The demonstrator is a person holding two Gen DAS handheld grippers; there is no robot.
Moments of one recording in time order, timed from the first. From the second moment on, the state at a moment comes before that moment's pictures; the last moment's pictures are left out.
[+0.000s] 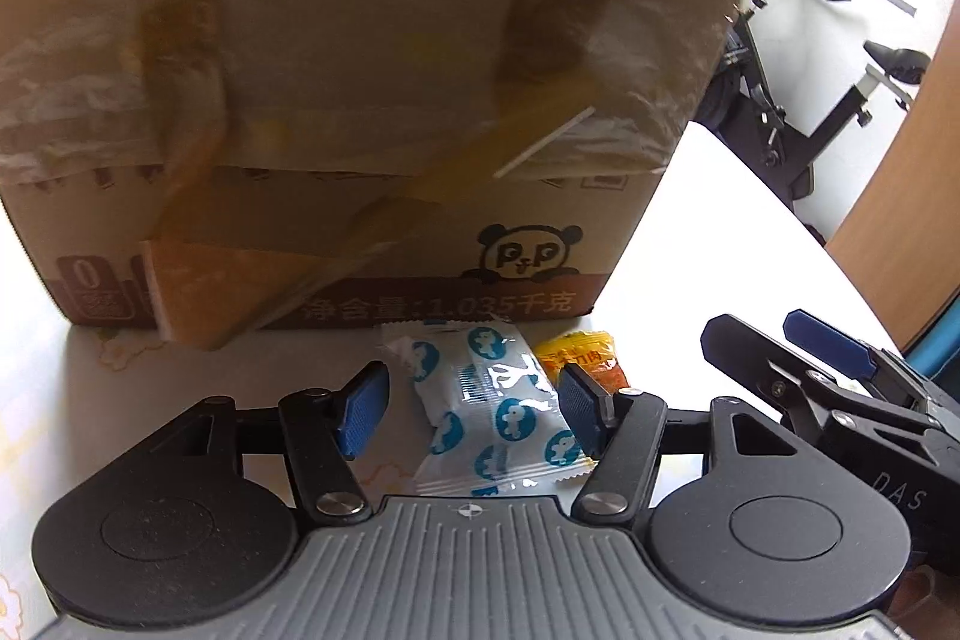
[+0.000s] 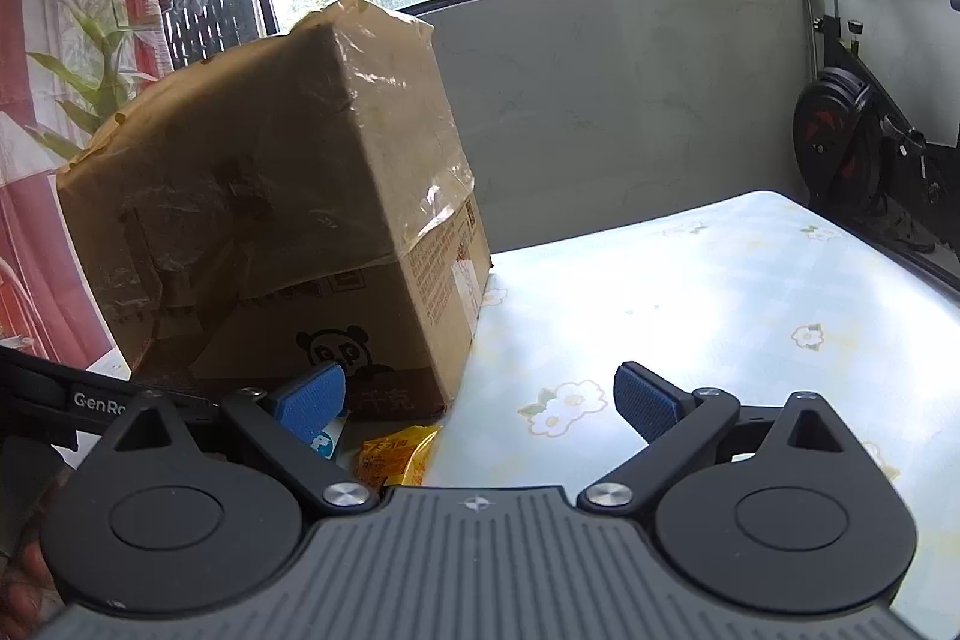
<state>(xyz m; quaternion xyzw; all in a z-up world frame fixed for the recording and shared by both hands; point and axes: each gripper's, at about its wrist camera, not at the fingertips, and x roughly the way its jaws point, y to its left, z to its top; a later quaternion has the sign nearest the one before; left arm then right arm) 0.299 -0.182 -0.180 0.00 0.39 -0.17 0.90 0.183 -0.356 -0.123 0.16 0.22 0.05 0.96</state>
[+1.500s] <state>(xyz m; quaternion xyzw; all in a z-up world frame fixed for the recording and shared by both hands) 0.258 -0.078 -0.174 -0.07 0.36 -0.11 0.92 0.233 -0.290 -0.128 0.03 0.38 0.07 0.92</state>
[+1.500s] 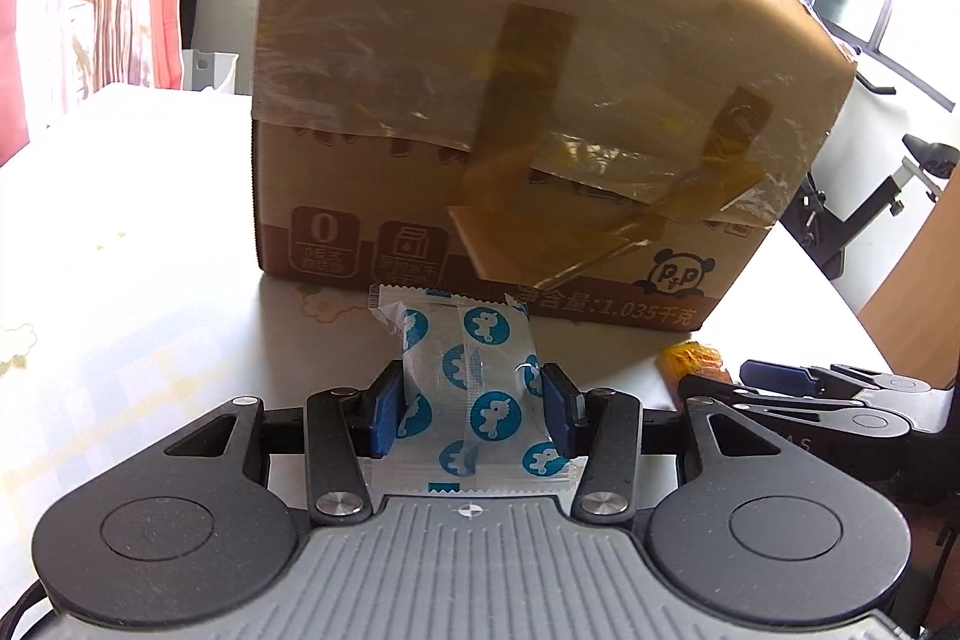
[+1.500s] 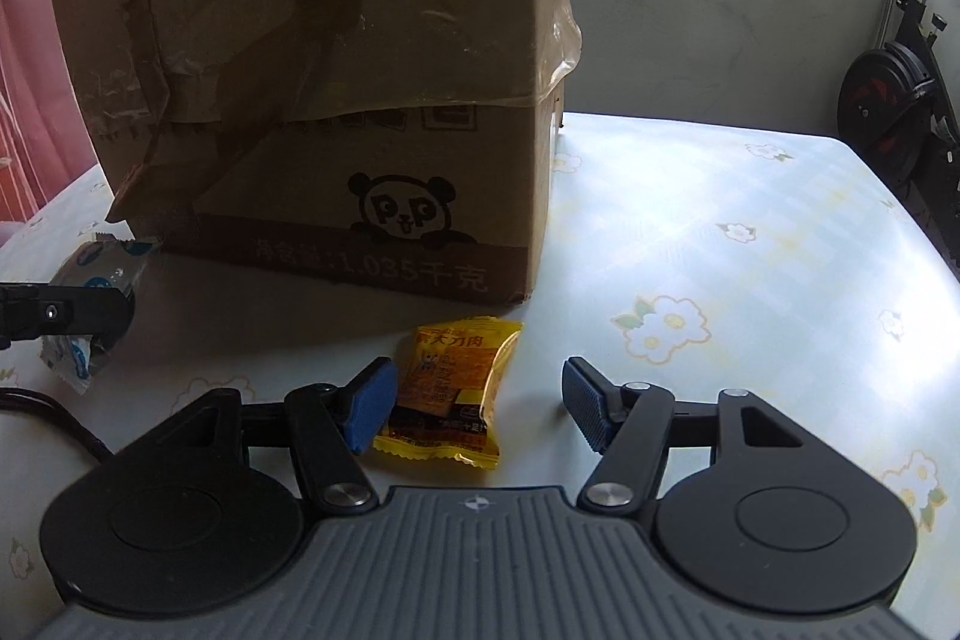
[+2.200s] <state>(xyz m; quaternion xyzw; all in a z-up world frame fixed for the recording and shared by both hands) 0.234 -0.045 -0.146 -0.04 0.31 -0.10 0.94 0.187 -0.286 -0.086 0.08 0.32 0.08 0.94</state>
